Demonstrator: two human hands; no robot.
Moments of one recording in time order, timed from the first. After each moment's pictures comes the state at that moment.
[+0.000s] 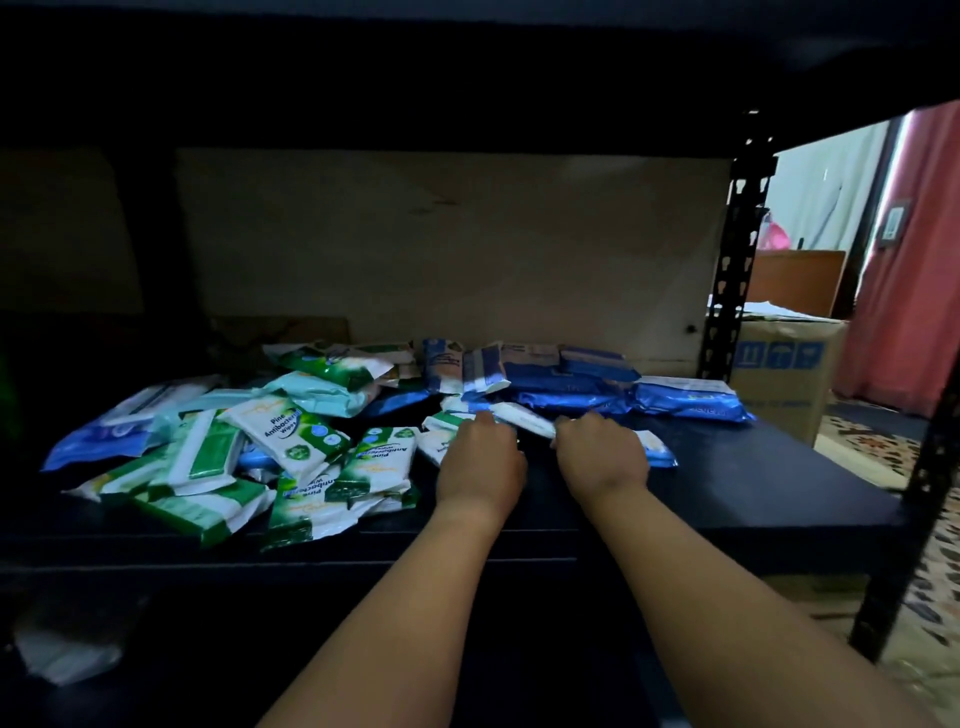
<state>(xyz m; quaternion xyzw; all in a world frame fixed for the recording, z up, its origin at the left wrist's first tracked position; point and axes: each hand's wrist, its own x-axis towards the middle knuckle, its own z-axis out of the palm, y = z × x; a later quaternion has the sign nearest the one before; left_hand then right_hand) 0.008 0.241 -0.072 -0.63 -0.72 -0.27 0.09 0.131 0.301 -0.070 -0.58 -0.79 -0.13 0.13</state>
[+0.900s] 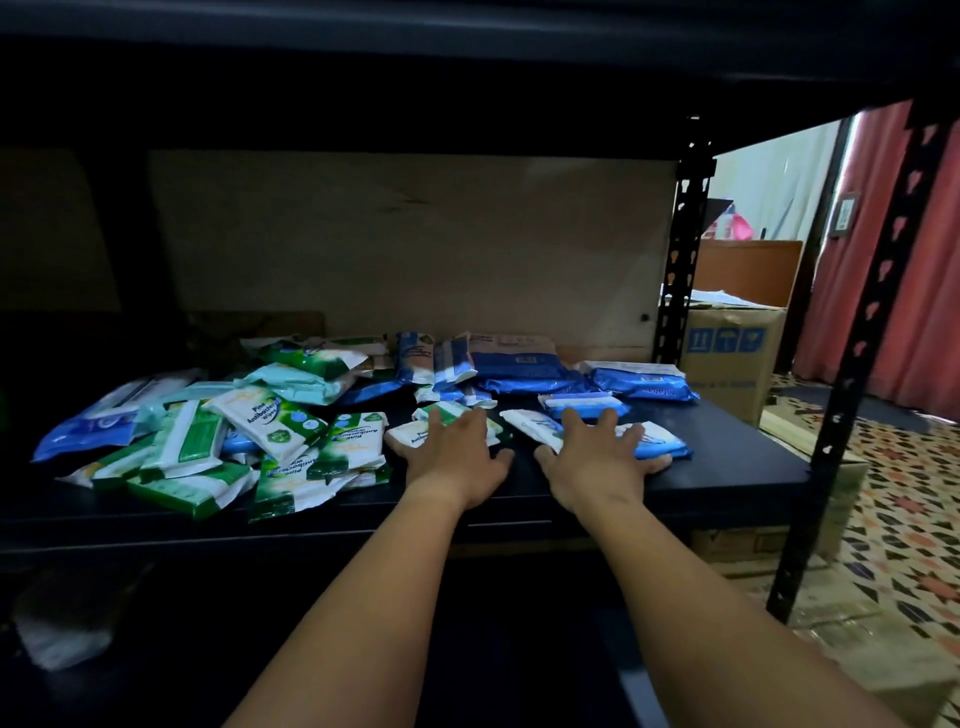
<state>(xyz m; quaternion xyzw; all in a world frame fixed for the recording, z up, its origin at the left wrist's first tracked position) 0.020 0.220 -0.072 -0.63 -0.75 -0.19 -0.01 0.176 0.248 -0.077 -0.68 -0.71 0.02 0.18</state>
